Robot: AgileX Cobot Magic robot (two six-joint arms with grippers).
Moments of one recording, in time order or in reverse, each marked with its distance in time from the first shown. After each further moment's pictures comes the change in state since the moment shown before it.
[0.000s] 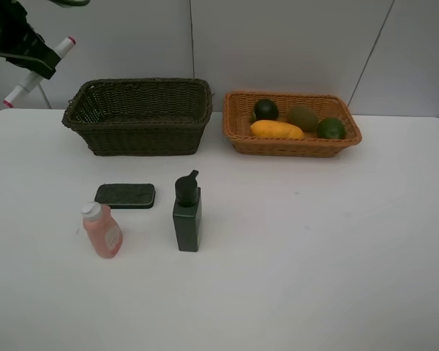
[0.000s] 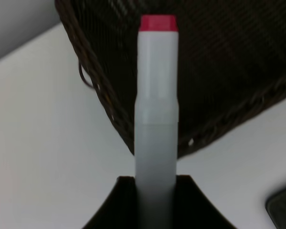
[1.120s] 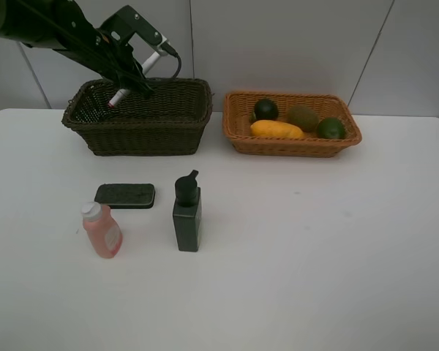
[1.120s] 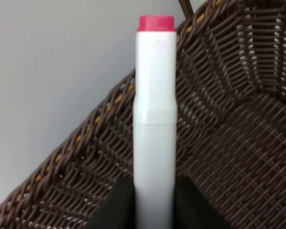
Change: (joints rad) left arm -0.206 0.340 -0.060 0.000 -0.560 0.066; right arm 0.000 0.000 0.000 0.000 0.000 0.000
